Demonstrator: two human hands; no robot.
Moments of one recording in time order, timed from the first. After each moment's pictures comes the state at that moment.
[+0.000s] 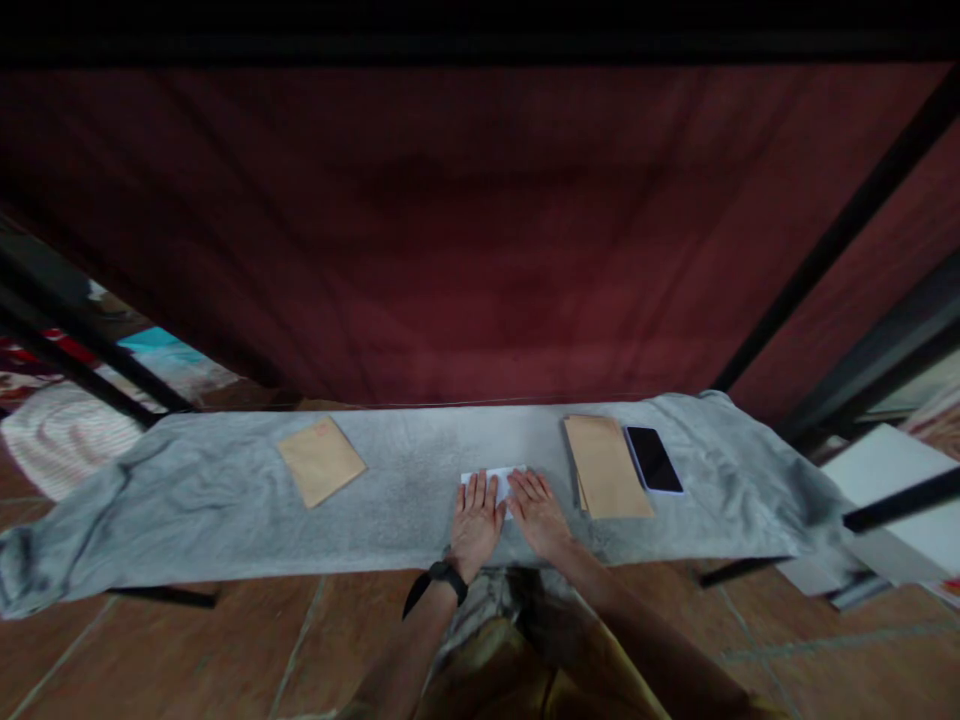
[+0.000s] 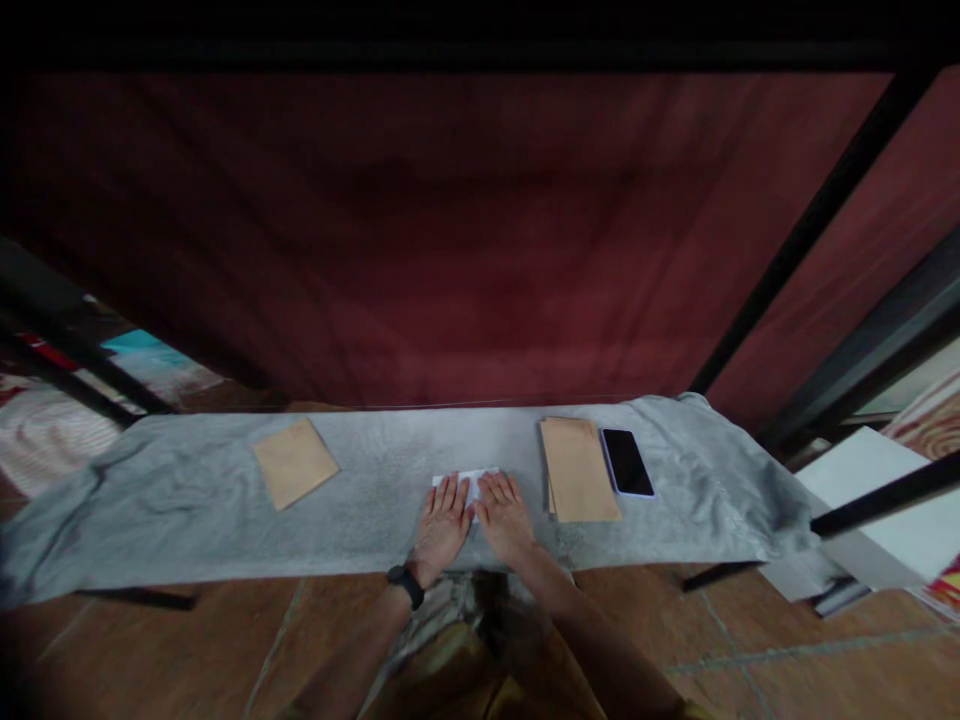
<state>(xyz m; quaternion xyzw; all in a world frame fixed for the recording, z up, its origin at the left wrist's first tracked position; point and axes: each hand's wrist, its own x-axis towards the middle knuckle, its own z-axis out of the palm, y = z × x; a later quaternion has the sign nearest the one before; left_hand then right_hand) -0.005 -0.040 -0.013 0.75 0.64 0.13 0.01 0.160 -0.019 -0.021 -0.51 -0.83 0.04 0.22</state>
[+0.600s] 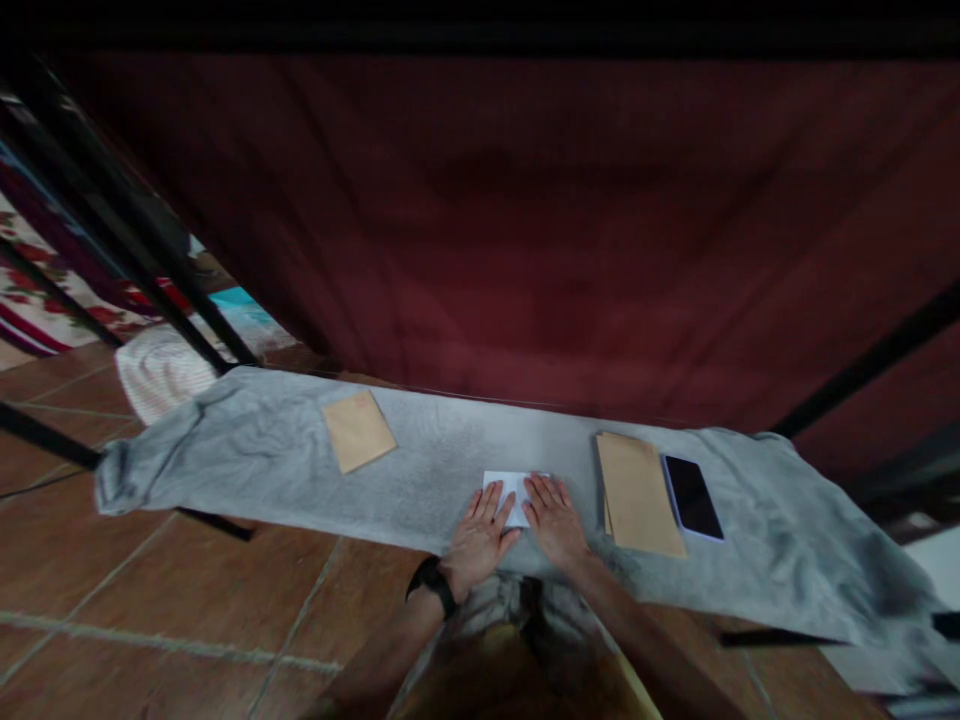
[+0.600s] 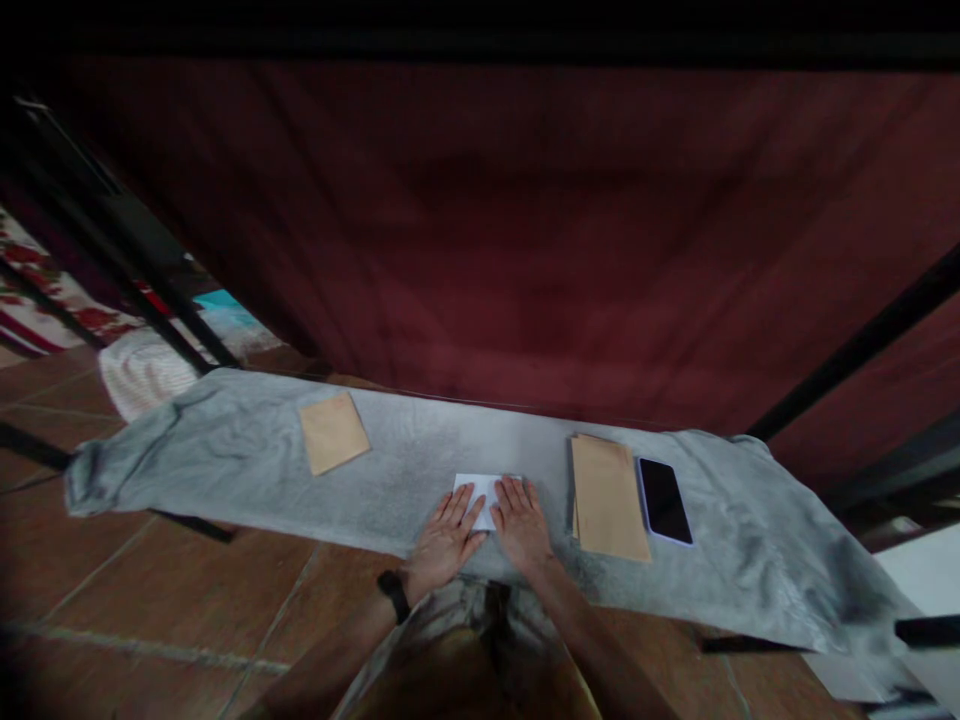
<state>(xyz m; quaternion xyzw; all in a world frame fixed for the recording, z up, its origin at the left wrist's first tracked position) -0.034 -0.071 -0.019 0.81 0.58 0.14 -0.01 0.159 -0.006 -0.031 -0.45 -0.87 0.03 0.20</state>
